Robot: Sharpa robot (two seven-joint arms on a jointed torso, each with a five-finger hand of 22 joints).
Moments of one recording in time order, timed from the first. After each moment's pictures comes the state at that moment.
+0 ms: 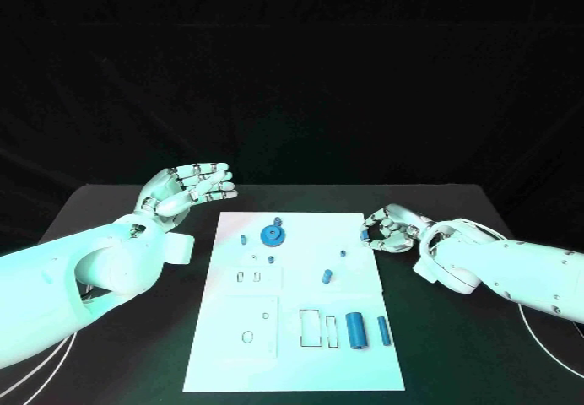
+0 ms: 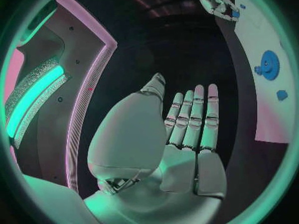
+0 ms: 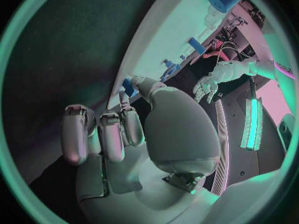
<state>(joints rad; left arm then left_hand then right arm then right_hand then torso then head) 1.18 -0.92 0.02 1.55 -0.04 -0.27 0.50 1.54 -0.12 0.14 0.28 0.07 0.82 0.21 0.22 0.15 0.96 0.20 0.09 0.07 0.92 0.16 0.29 0.26 0.17 0.85 0.26 0.28 0.11 1.20 -0.90 -0.18 1.34 -1.03 -0.39 0.06 1.32 -0.22 0.47 0.08 0.28 0.90 0.17 0.17 0.45 1.41 0.08 1.43 1.31 1.47 0.02 1.55 1.31 0.05 1.44 0.12 1.41 1.31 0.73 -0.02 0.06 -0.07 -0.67</state>
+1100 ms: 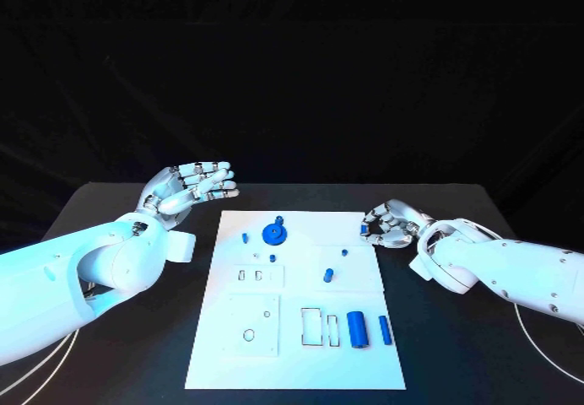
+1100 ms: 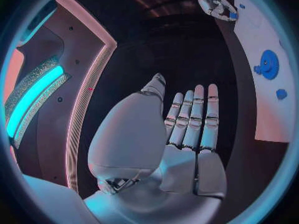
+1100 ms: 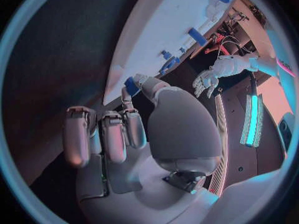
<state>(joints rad) 1.18 -0.92 0.02 1.55 -0.04 -0.27 0.49 1.54 -0.11 0.14 0.28 0.07 0.82 0.21 0.22 0.15 0.96 0.20 0.09 0.07 0.92 0.16 0.29 0.26 0.17 0.85 0.26 0.28 0.10 1.20 -0.88 -0.18 1.34 -0.98 -0.46 0.07 1.27 -0.16 0.51 0.09 0.27 0.99 0.13 0.27 0.49 1.45 0.04 1.45 1.31 1.47 -0.03 1.55 1.31 0.05 1.47 0.09 1.43 1.31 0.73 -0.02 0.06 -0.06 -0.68</state>
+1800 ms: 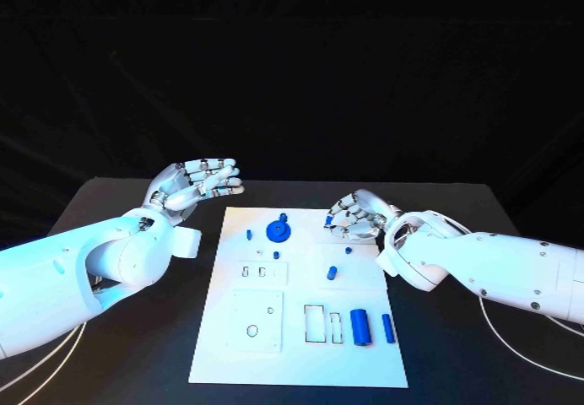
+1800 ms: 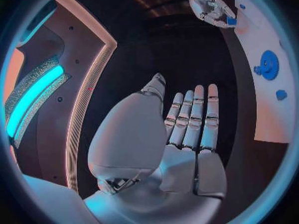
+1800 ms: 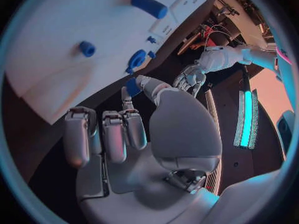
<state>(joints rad) 1.18 -0.91 0.02 1.54 -0.04 -0.27 0.49 1.54 -0.11 0.14 0.28 0.07 0.82 0.21 0.22 0.15 0.96 0.20 0.09 0.07 0.92 0.16 0.29 0.26 0.17 0.85 0.26 0.28 0.11 1.25 -0.80 -0.17 1.51 -0.99 -0.53 -0.05 1.24 -0.16 0.51 0.10 0.28 0.99 0.12 0.28 0.49 1.45 0.03 1.46 1.31 1.46 -0.03 1.55 1.31 0.05 1.47 0.08 1.44 1.31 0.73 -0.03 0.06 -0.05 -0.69</state>
